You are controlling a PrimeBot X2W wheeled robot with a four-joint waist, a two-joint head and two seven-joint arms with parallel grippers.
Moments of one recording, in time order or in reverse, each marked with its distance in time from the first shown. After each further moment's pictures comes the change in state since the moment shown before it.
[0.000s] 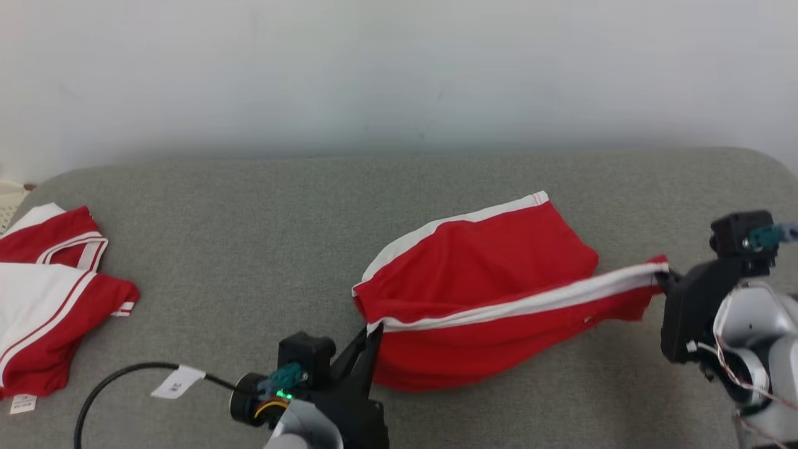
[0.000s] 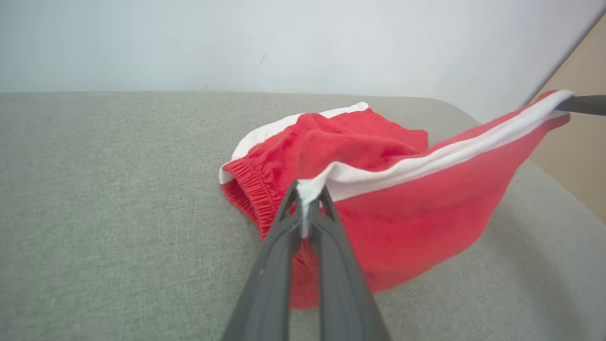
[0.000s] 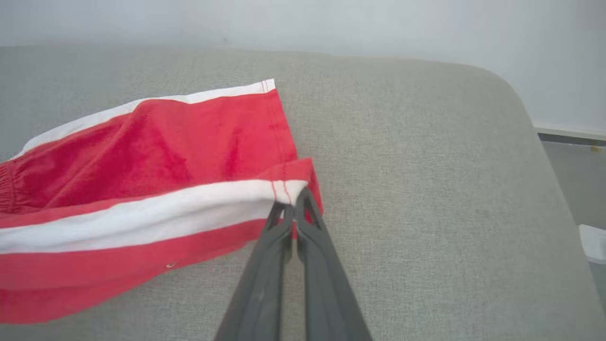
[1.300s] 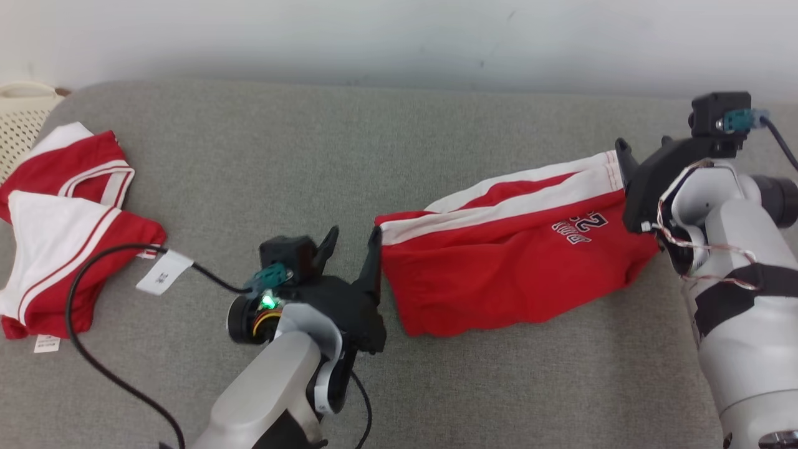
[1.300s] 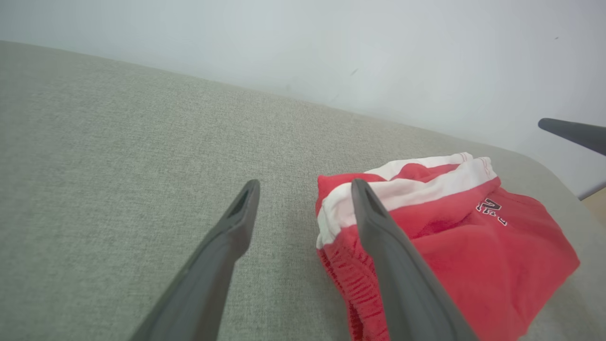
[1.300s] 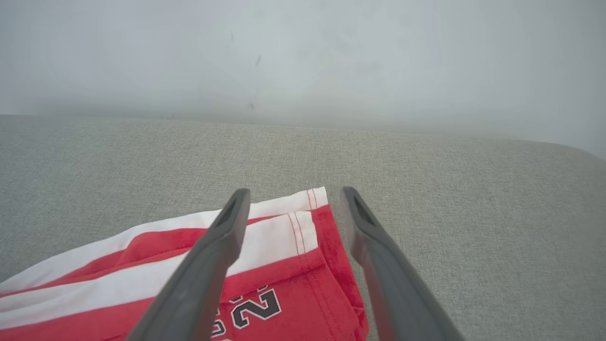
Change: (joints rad) left arm -0.391 -0.092 -0.077 0.388 -0.287 0.053 -0.142; right arm -0.630 0.058 0.017 0.877 -0.142 0.000 -0.558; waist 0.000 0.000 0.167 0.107
